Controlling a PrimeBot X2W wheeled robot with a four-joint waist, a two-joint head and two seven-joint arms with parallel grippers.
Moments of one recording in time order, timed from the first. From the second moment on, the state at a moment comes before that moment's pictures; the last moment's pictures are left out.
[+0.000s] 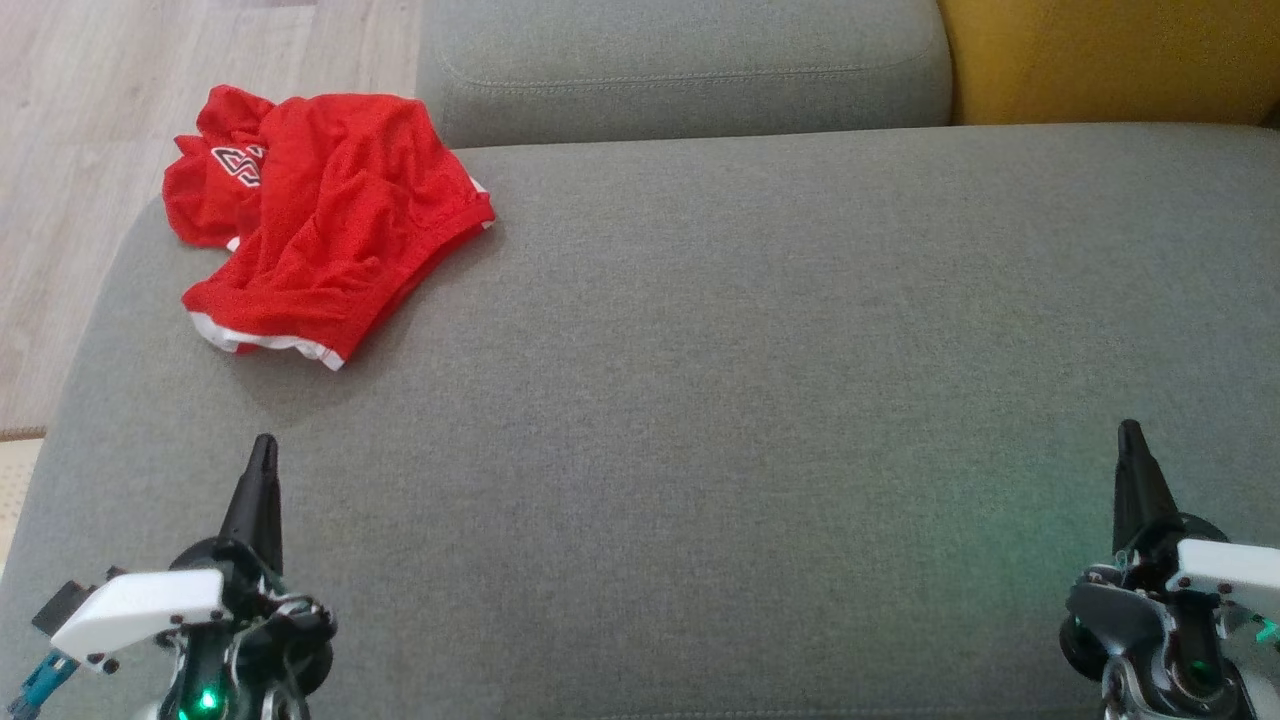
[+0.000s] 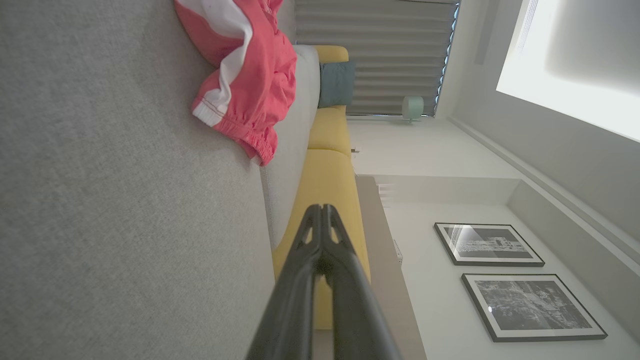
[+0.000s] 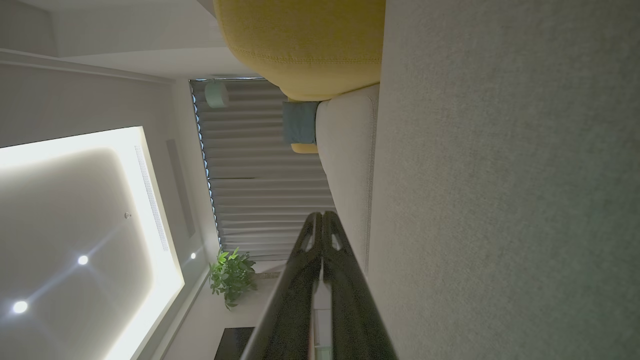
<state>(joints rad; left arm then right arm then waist) -0.05 0.04 0.08 0.28 -1.62 -0.12 0.11 -0.06 -0.05 -0.13 0.28 1.61 0.13 0.11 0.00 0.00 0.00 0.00</state>
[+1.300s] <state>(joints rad) -0.02 0.03 0.08 0.33 -1.62 -0.12 0.11 -0.03 -0.04 -0.13 0.33 1.61 0.13 0.11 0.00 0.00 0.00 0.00</state>
